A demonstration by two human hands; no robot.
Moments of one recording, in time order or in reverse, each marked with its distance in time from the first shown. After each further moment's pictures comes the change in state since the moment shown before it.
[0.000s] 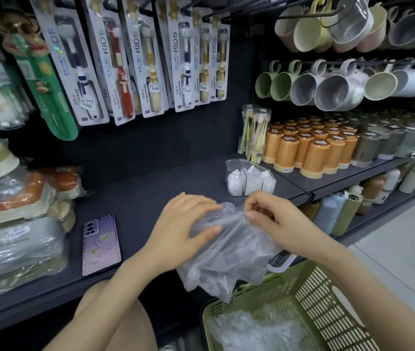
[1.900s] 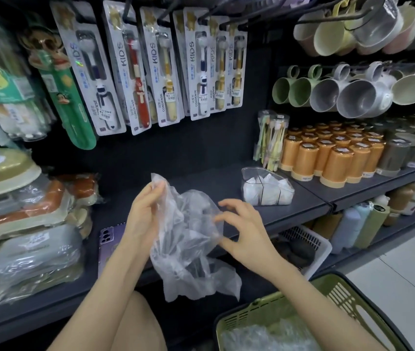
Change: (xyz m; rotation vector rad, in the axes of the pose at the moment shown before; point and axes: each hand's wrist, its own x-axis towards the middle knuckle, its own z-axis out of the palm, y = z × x) left_hand 0.021 -0.042 -0.035 -1.402 0.508 -0.622; right_hand 0.048 0.022 0.085 -0.131 0.191 -0.165
